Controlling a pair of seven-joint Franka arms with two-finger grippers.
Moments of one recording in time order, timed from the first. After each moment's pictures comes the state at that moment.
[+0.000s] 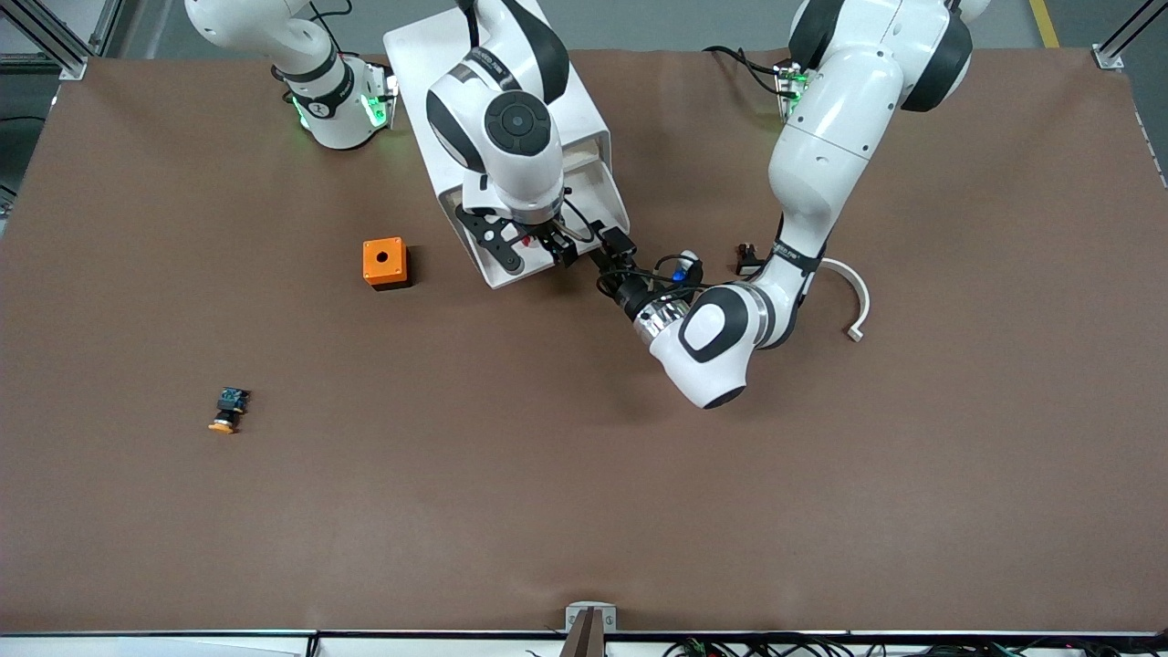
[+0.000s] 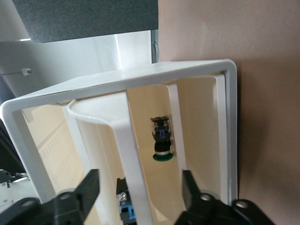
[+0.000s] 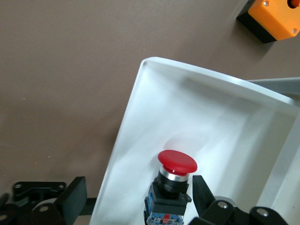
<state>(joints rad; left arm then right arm) -0.52 0.94 -0.02 -1.34 -1.11 1.35 -2.17 0.89 0.33 -0.09 -1.79 0.12 1.99 1.58</state>
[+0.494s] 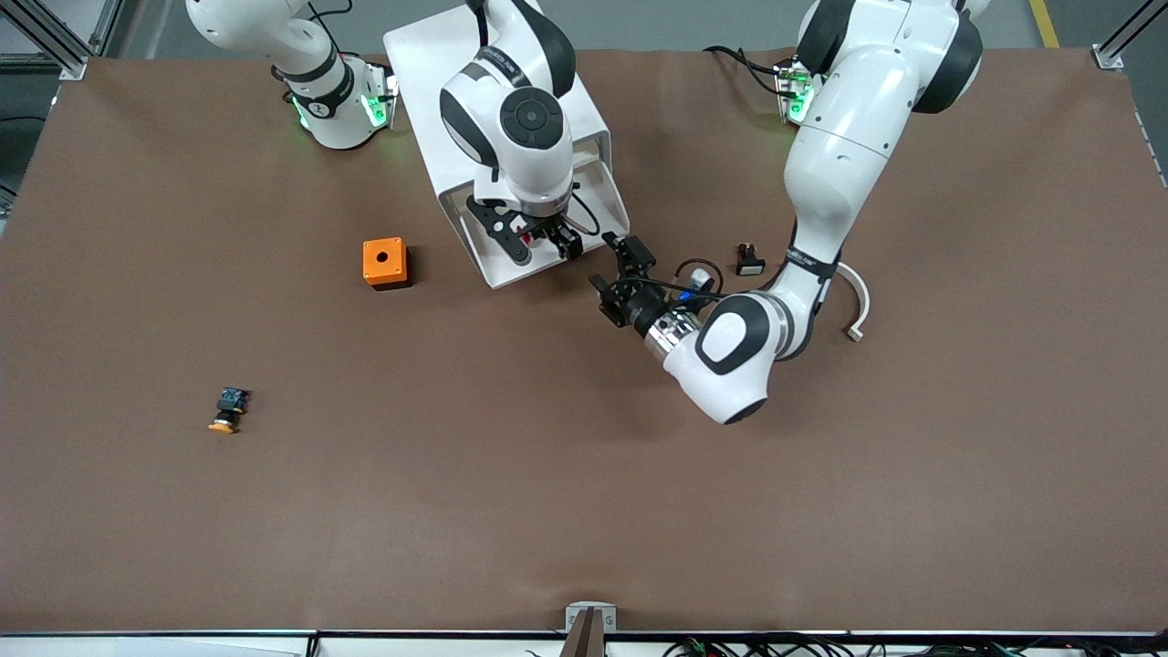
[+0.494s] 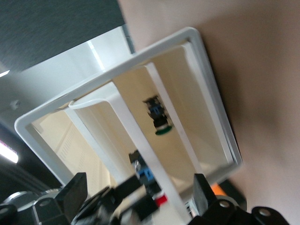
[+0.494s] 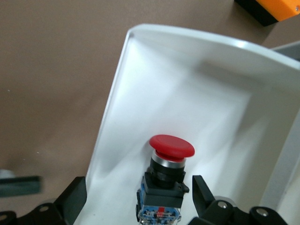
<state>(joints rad) -0.47 0.94 0.00 -1.25 -1.10 1.35 -1.87 0.93 0.33 -0.09 -1.83 0.12 2.04 1.64</state>
